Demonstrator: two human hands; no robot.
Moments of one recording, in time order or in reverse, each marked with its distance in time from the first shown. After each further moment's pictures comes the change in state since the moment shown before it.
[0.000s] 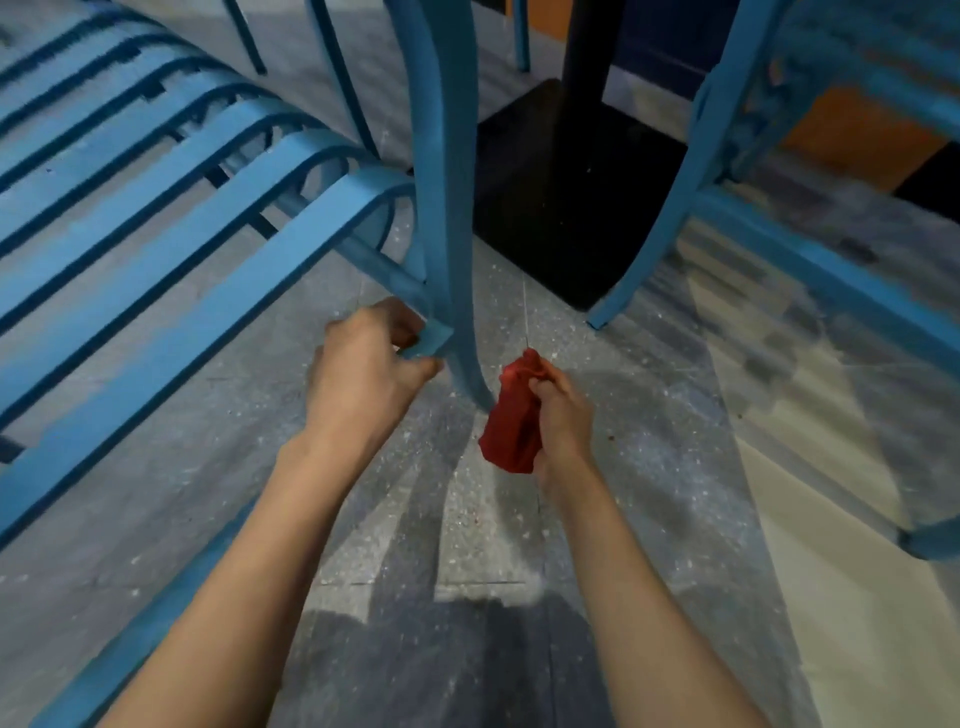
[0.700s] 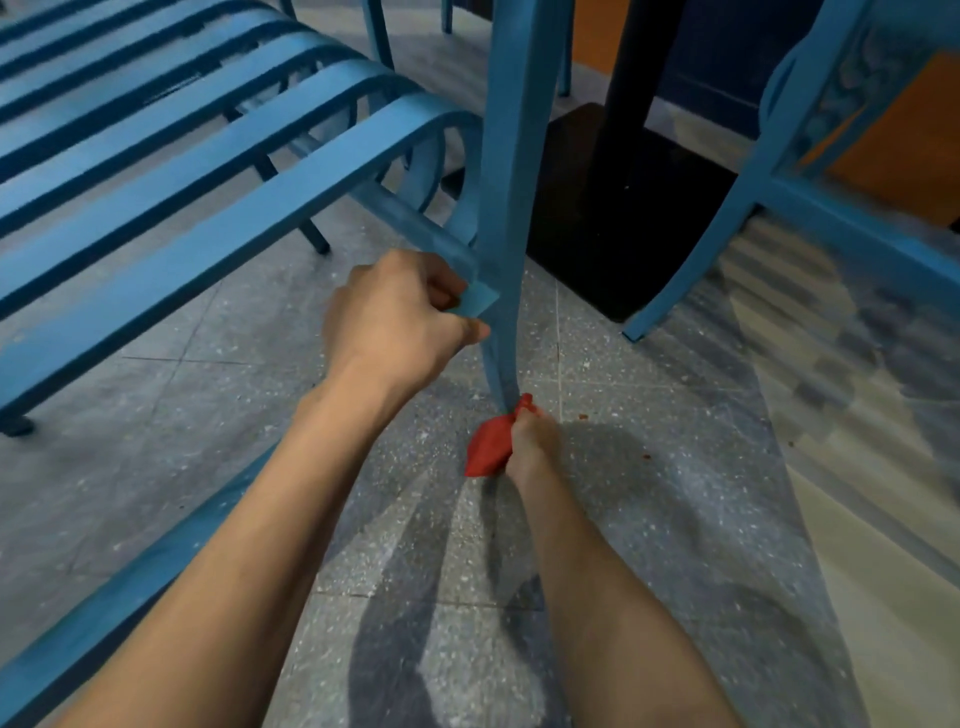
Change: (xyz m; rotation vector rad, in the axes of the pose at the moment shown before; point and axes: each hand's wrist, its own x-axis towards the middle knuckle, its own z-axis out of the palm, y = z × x) left_hand 0.002 -0.010 0.004 0.003 0.085 0.009; right_hand 0.076 0.098 0.047 -0.109 0.170 0.056
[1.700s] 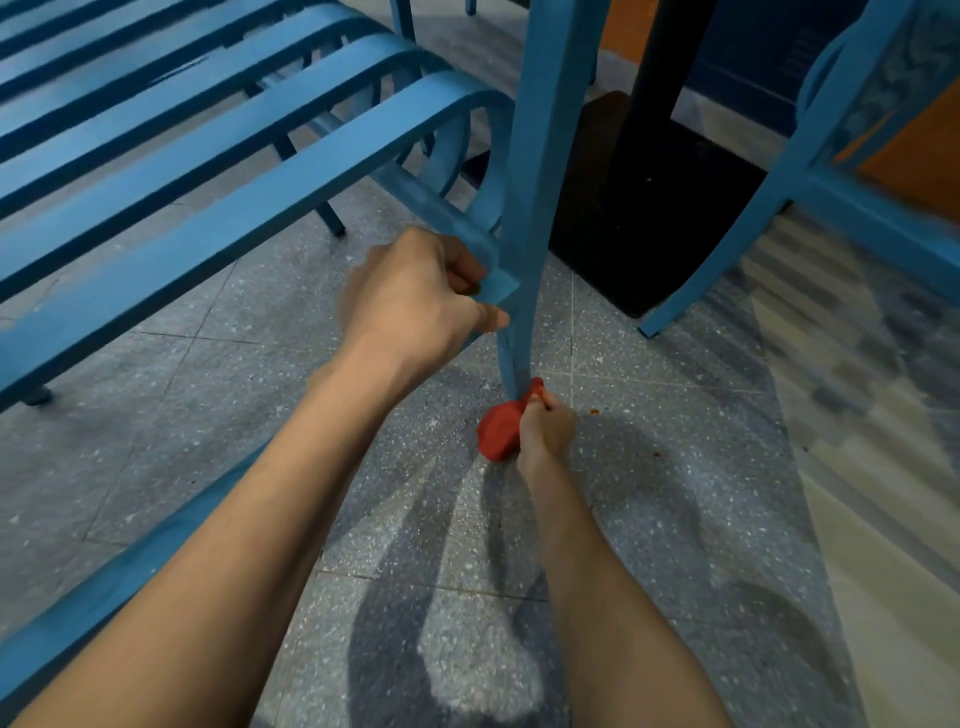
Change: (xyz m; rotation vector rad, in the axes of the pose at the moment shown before) left_hand 0.003 -0.001 -0.002 -0.064 -0.045 -0.045; right_hand -0.017 -0.010 -0.004 -0.101 -0.007 -0.175
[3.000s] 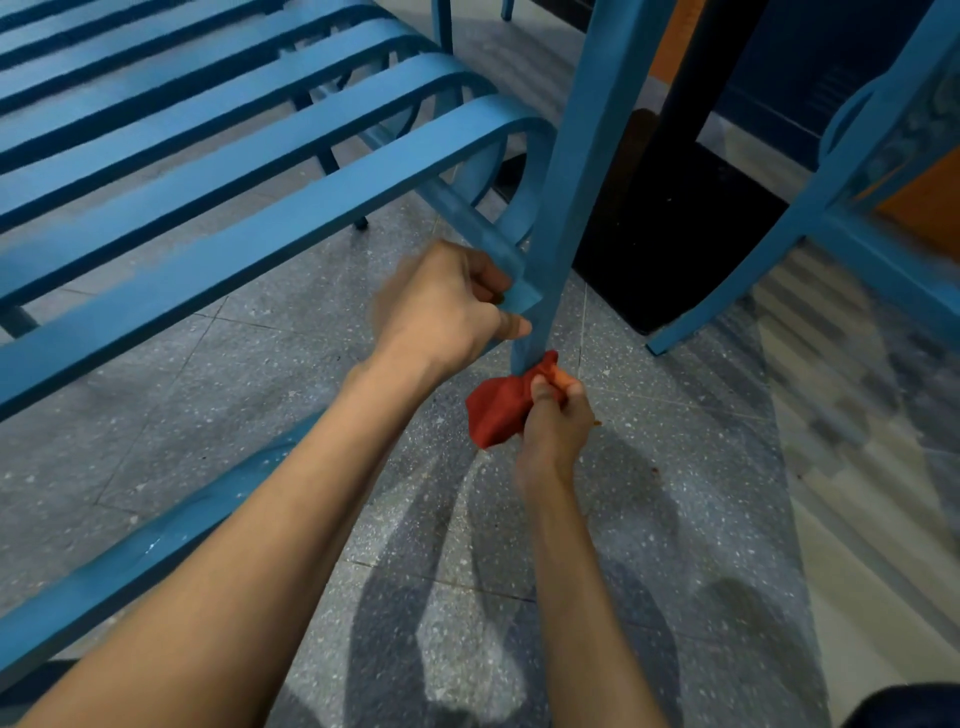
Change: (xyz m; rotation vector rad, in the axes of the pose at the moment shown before) left_hand 0.009 -0.010 0.008 -0.140 -0.029 -0.055; right_hand -0.057 -0.040 -0.015 0.260 -0.080 -0.120
